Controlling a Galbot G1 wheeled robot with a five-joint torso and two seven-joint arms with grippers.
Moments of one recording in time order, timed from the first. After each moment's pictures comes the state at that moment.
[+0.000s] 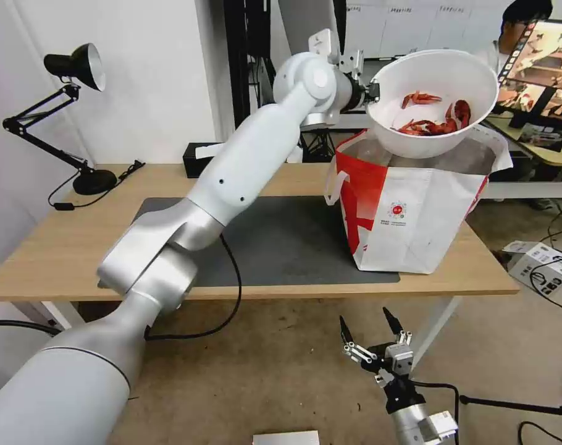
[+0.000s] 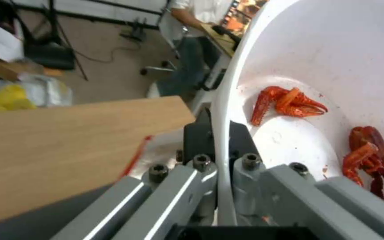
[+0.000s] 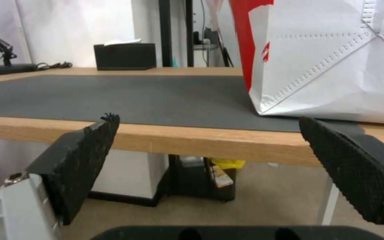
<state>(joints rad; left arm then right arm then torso) -0.23 -1.60 0.24 -1.05 -1.36 0.63 -0.42 -1.69 1.09 0.27 2.02 0.23 0.39 0.20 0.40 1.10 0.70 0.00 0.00</state>
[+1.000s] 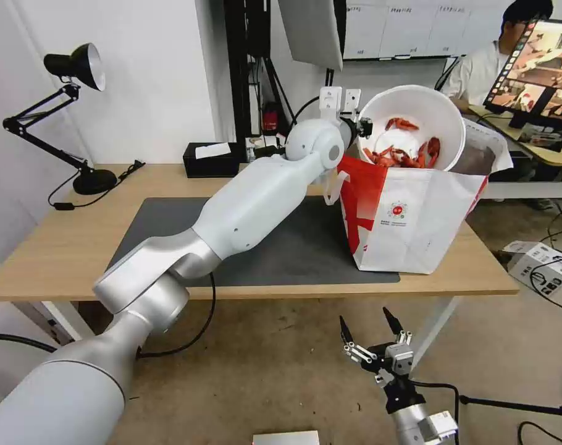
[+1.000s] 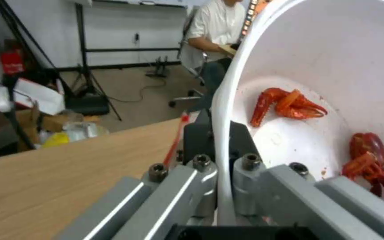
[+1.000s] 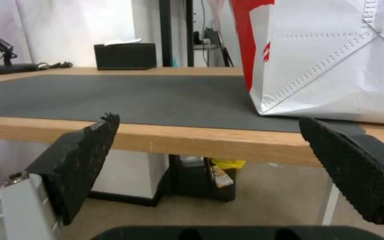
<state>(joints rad) -0.12 -1.52 0.39 -1.15 -1.15 0.44 -0.35 -1.69 1.09 0.27 2.02 0.23 0.39 0.20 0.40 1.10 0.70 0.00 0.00</state>
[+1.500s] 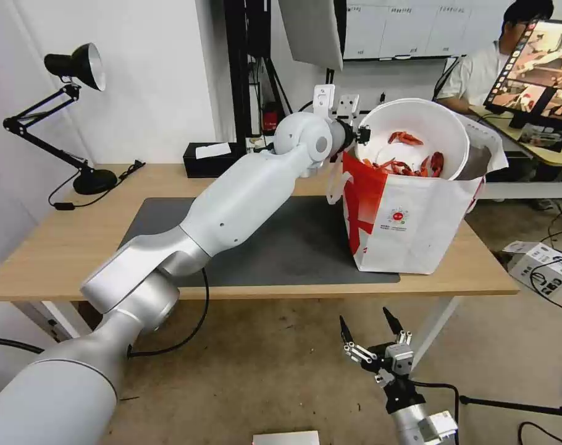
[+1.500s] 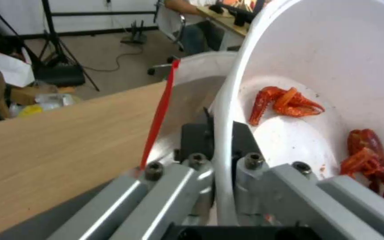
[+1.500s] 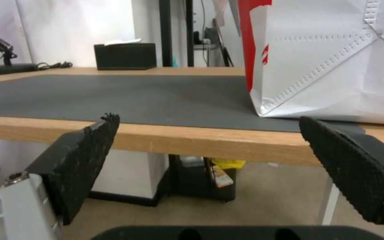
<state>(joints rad) -0.13 -1.50 0.38 -1.18 -1.21 0.60 -0.29 -1.69 1.09 0.27 2.02 0.23 0.39 0.20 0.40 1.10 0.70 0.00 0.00</state>
